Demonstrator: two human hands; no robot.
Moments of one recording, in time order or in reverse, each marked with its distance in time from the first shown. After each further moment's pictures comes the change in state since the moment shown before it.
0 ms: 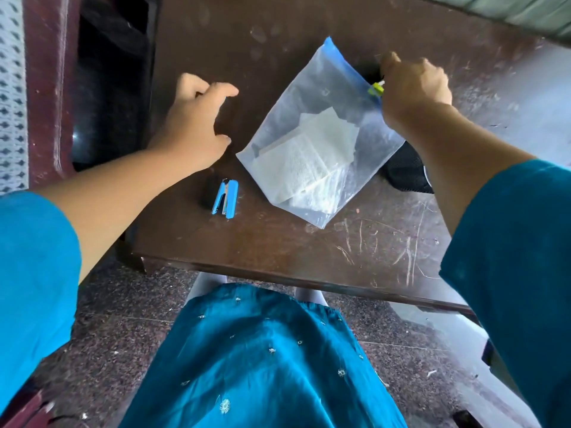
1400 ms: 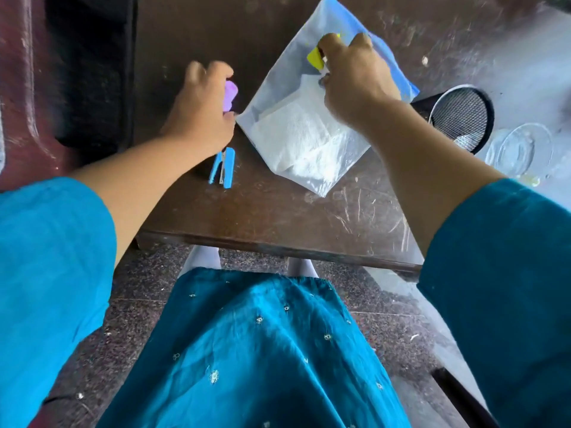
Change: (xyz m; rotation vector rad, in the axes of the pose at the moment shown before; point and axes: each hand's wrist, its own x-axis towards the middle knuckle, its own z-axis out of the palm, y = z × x) left_hand -0.018 0.007 0.026 0.014 0.037 -0.001; right_hand -0.048 -0.056 0.012 0.229 0.012 -0.172
